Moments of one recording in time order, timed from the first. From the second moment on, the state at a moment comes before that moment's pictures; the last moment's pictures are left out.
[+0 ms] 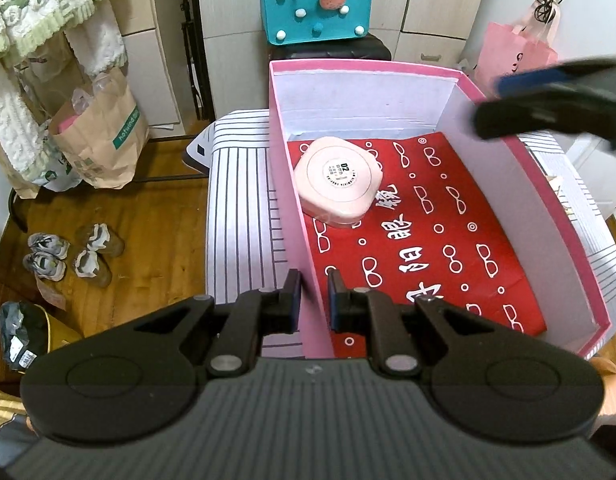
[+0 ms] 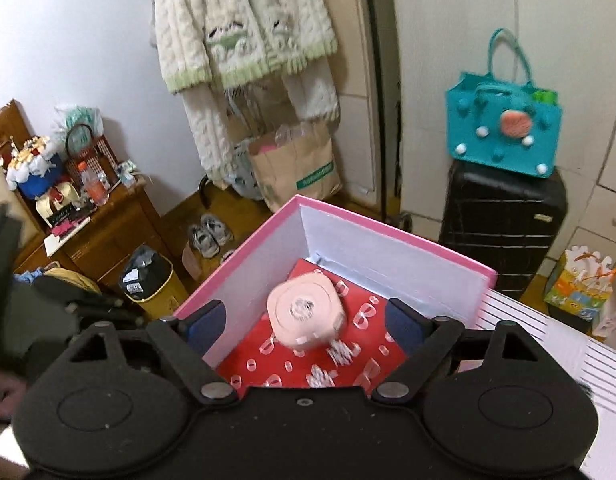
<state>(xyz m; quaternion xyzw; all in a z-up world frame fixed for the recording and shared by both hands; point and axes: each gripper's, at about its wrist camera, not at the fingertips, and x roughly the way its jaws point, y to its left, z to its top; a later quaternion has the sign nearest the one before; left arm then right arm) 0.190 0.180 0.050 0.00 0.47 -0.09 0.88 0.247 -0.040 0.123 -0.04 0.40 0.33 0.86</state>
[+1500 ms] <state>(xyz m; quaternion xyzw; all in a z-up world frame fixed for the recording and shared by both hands) 0.185 0.158 0.058 0.03 0.48 -0.03 0.88 0.171 -0.189 -0.021 -0.10 0.43 0.25 0.86</state>
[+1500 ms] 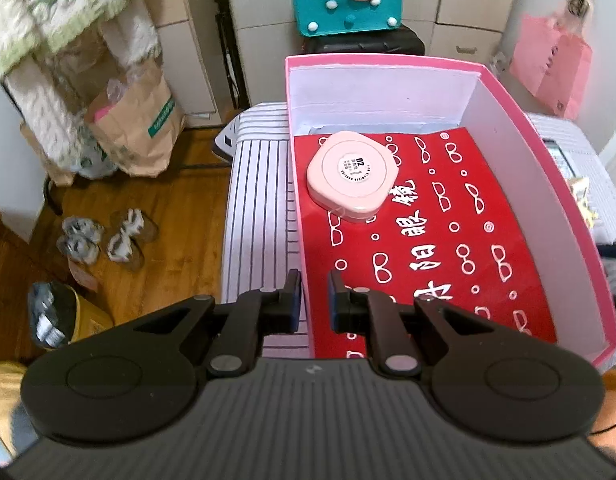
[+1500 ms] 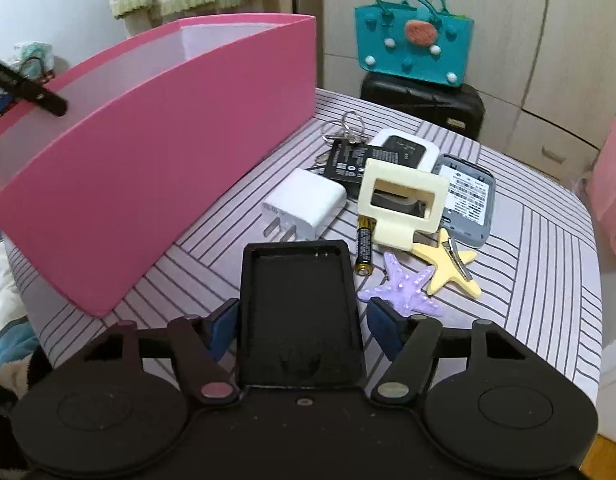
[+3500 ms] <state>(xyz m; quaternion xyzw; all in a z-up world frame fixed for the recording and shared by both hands) 0.200 0.184 0.059 0.00 0.48 -0.10 0.87 0.314 0.023 0.033 -0.23 0.47 0.25 0.81</state>
